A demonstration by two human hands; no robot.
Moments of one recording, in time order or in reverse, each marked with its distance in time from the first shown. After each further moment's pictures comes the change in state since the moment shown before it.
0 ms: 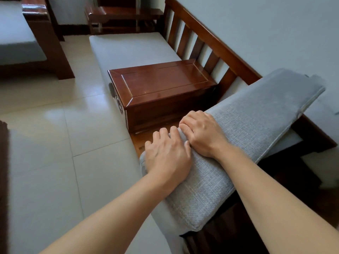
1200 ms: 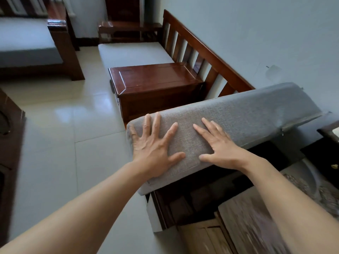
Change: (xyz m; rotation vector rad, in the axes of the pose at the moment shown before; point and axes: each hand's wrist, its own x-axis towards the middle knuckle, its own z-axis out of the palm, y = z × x) left_hand -0.164 0.096 0.040 0.244 -0.042 0.144; right_hand -0.258 0.080 -0.077 0.065 -0.429 0.118
